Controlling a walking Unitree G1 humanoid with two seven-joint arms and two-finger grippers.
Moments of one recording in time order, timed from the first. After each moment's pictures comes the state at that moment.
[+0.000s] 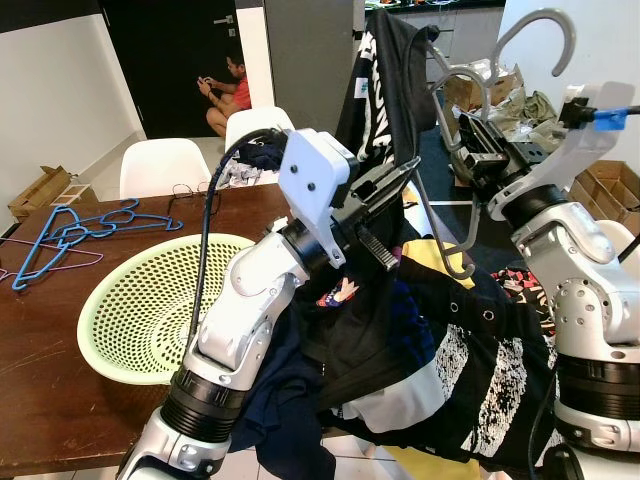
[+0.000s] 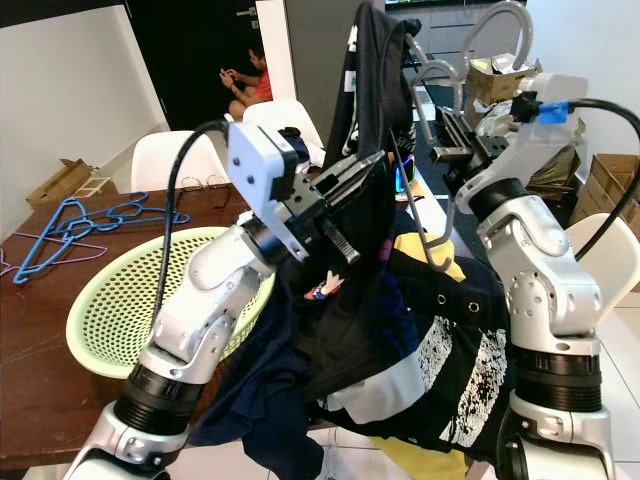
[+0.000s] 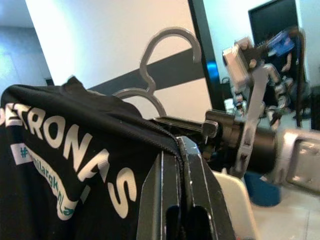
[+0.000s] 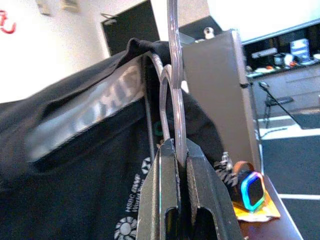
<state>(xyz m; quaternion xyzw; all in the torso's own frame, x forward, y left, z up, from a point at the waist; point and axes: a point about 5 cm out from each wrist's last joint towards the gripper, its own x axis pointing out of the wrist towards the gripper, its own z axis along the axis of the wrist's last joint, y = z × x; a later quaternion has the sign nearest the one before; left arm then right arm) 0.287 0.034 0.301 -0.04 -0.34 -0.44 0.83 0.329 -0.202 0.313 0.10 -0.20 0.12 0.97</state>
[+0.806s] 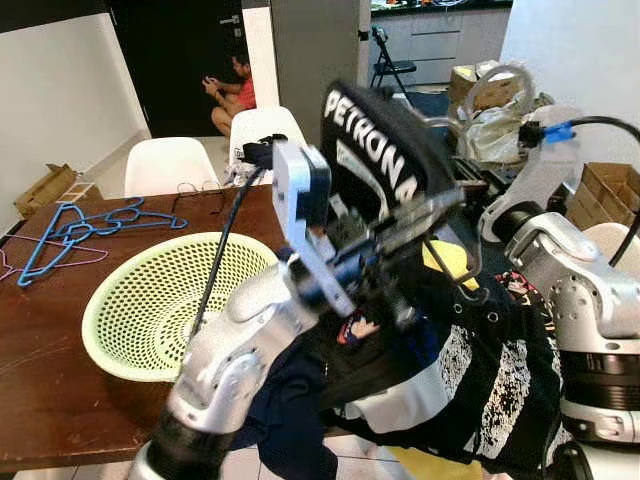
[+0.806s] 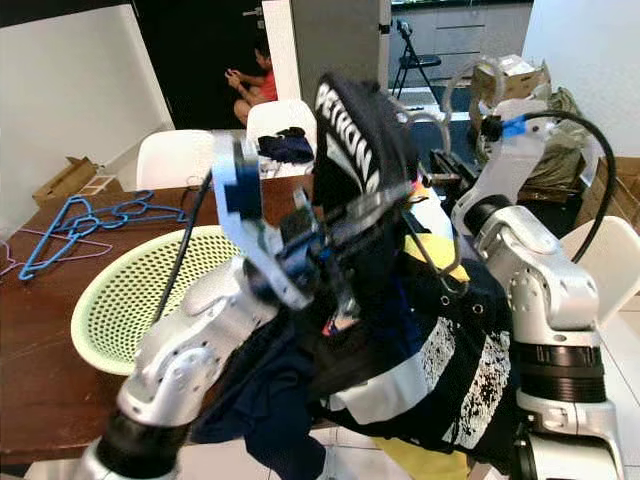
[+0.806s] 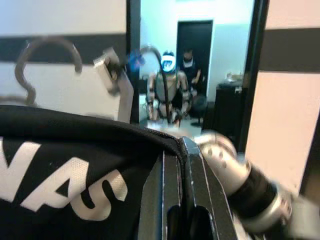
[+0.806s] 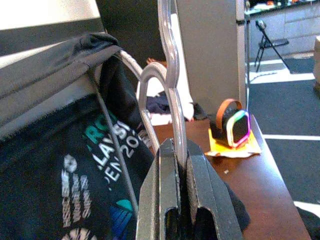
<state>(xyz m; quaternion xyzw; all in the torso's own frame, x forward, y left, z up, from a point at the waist) 0.247 0.028 0.266 -0.14 -0.21 -0.62 0.74 0.343 -0.212 0.282 0.06 -0.06 0.11 0.99</state>
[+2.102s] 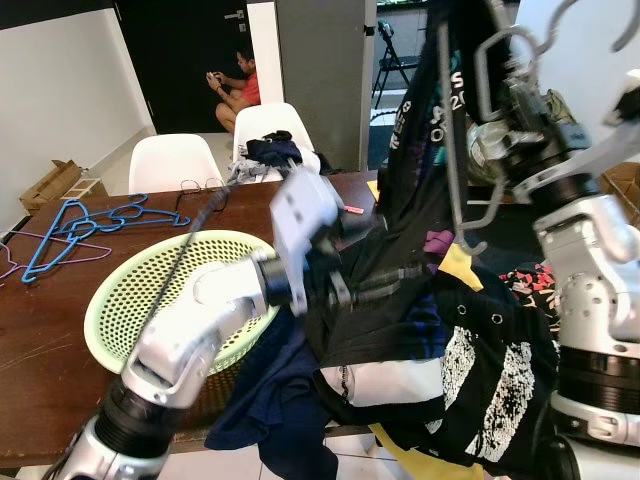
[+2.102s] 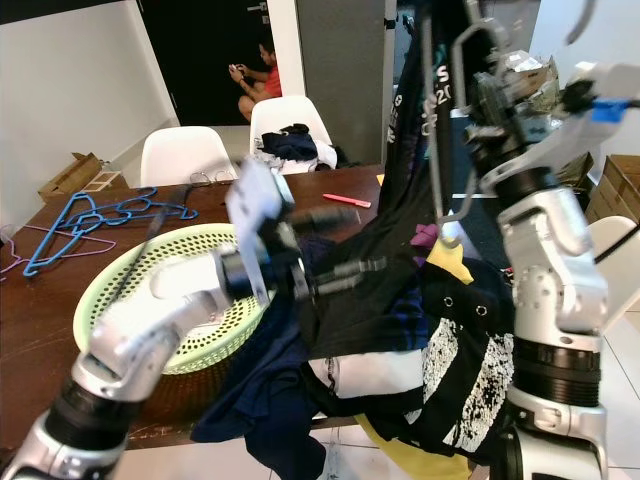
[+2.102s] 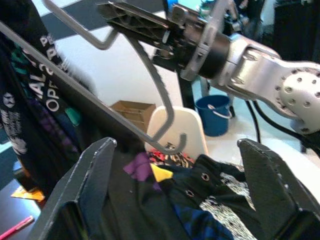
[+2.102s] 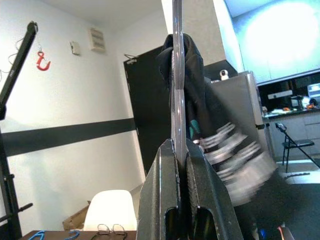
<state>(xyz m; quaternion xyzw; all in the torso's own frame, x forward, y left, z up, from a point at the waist) 0.281 0.060 0.284 0.03 -0.21 -0.52 0.83 0.319 -0.209 0.331 0.09 -0.30 0.16 0.94</state>
